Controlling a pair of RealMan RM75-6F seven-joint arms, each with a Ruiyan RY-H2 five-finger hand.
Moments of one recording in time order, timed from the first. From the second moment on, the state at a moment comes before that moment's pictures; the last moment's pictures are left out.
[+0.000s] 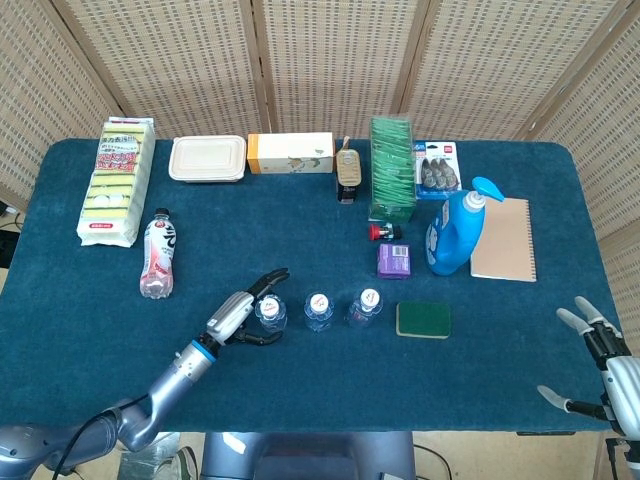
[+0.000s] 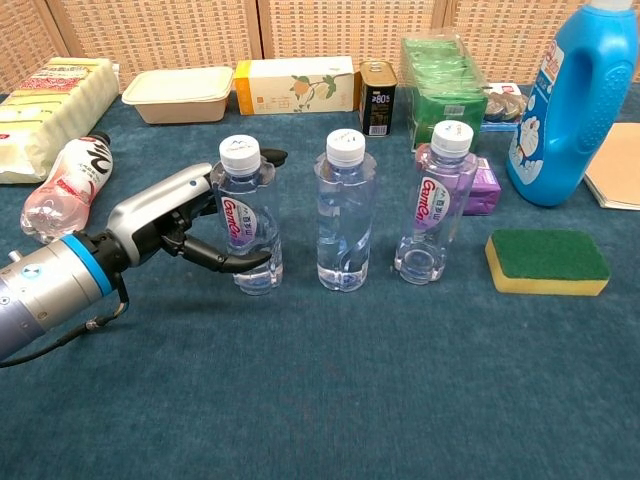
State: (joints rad) left arm -0.65 -1.86 0.00 -1.01 1.62 1.18 -0.77; right arm 0.01 -0.98 -0.03 -1.64 -1.68 1.61 0.48
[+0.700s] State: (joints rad) left arm -0.65 -1.79 0.01 -1.11 1.62 1.18 -0.79; right arm 0.01 -0.98 -0.03 -1.64 -1.69 1.61 0.48
